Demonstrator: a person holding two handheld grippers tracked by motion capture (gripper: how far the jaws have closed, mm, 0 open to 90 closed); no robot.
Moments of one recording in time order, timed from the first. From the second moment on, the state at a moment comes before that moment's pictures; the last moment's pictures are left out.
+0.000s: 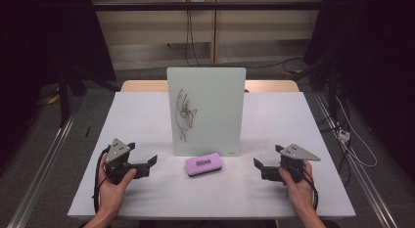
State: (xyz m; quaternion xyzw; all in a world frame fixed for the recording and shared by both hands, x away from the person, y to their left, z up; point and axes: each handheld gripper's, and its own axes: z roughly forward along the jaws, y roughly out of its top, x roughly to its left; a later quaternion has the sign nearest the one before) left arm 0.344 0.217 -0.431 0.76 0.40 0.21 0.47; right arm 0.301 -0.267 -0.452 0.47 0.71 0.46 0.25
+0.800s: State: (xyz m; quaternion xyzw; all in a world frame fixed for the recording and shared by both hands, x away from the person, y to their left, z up) left arm 0.349 0.201 -0.432 0.80 0.37 0.17 0.45; right arm 0.302 -0.265 -0.453 0.46 0.72 0.46 0.25
